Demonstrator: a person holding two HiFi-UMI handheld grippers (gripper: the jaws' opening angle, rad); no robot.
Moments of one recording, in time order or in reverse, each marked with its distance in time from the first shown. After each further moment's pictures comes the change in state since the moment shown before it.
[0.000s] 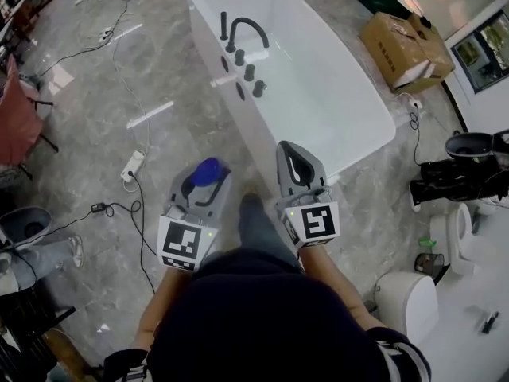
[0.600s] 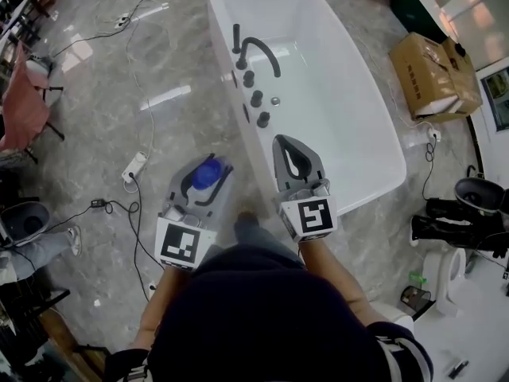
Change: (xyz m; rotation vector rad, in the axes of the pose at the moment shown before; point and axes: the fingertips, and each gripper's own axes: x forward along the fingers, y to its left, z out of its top) left arm 0.154 0.084 0.051 -0.019 -0.004 0.111; right arm 0.174 -0.102 -0.007 0.008 0.023 0.172
